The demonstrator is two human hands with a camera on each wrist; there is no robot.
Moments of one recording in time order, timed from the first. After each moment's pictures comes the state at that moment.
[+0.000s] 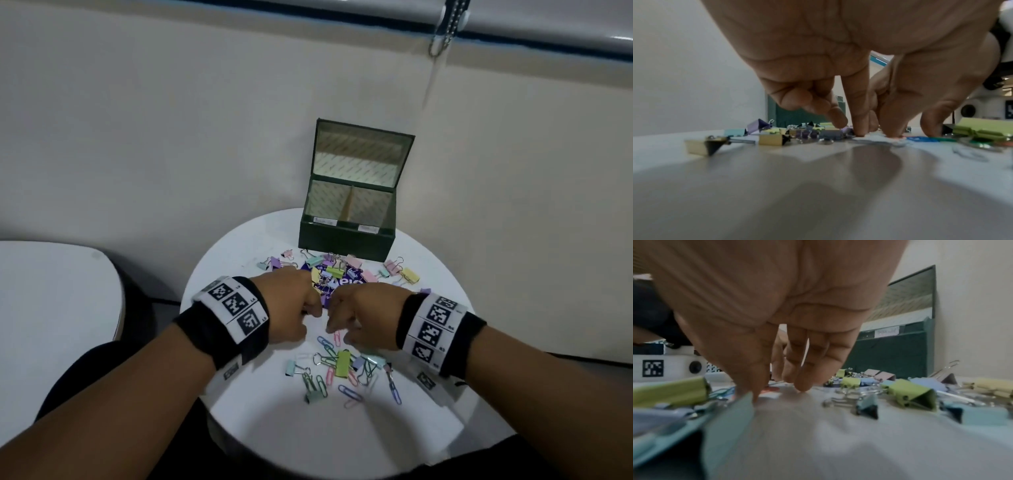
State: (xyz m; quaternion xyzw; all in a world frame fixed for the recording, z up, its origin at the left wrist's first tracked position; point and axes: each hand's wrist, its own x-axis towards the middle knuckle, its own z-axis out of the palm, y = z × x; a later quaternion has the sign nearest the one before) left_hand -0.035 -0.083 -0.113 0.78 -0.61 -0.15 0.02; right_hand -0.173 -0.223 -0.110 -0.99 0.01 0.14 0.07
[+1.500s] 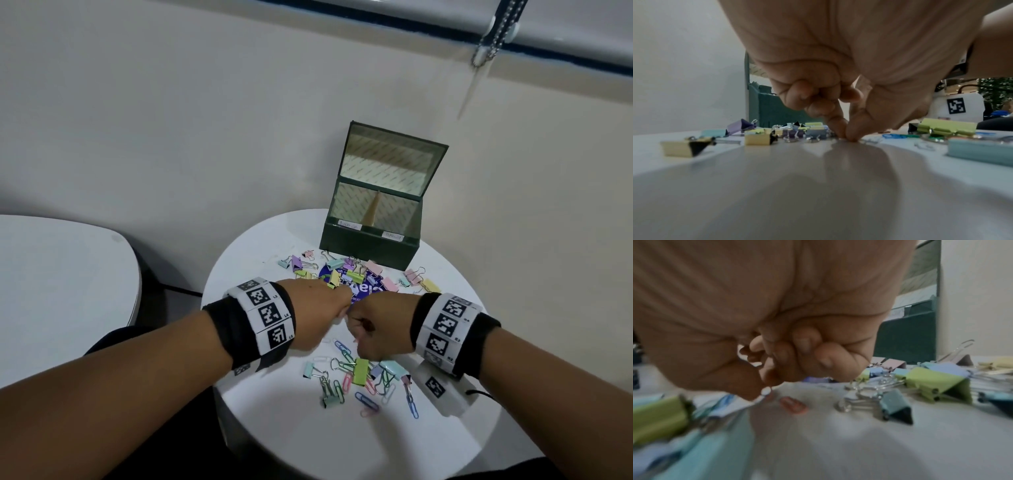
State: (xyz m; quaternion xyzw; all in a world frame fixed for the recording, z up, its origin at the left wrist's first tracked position) left_hand -0.035 -0.081 -0.130 0.76 -0.64 -0.10 0.01; right_hand -0.151 -0.219 -0.109 -0.96 0.09 0.22 0.12
